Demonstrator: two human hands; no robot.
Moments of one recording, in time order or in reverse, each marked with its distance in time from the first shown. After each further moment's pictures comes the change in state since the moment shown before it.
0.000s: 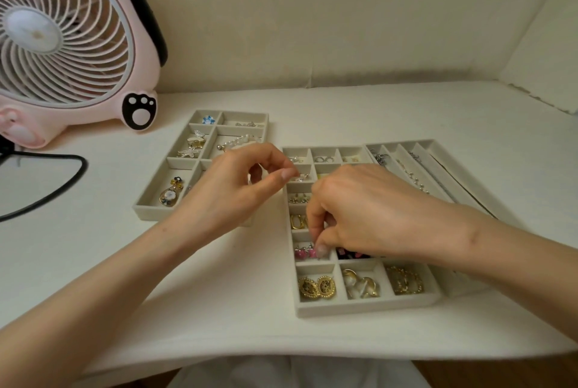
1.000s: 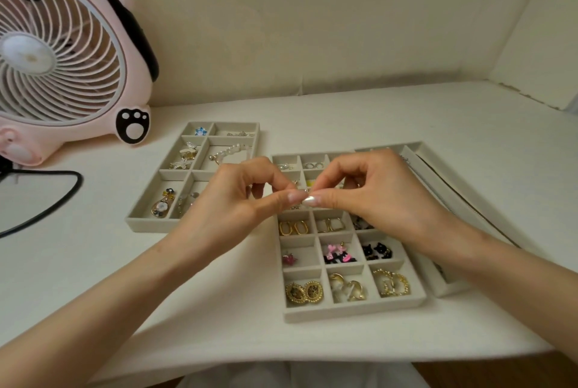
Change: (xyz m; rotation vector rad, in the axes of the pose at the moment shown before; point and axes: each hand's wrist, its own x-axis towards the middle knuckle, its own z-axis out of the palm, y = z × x) left_hand -0.008 0.023 0.009 -0.135 -0.036 -0.032; right_hand -0.013 0.028 0.015 0.919 0.454 0.169
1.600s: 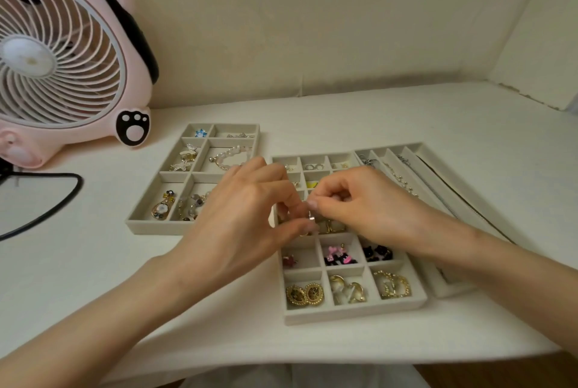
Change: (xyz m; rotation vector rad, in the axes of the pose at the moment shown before) left_hand -0.001 -0.005 0.007 0.646 0.035 0.377; right_hand 0.006 0.007 0.005 -0.165 -0.196 0.062
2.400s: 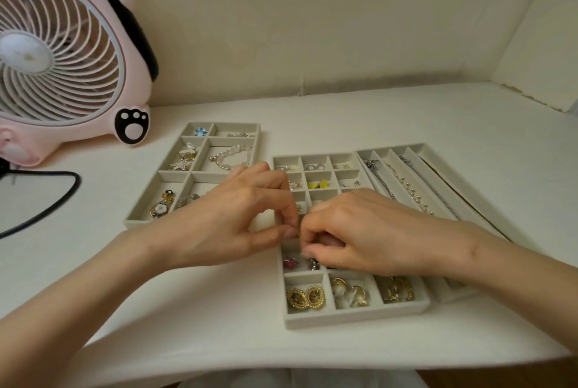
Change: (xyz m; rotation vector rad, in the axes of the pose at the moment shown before) left_hand 0.004 -0.025 -0.012 -0.128 -0.341 0.164; right_hand -0.003 -0.006 0.002 -0.641 -0.270 -0.305
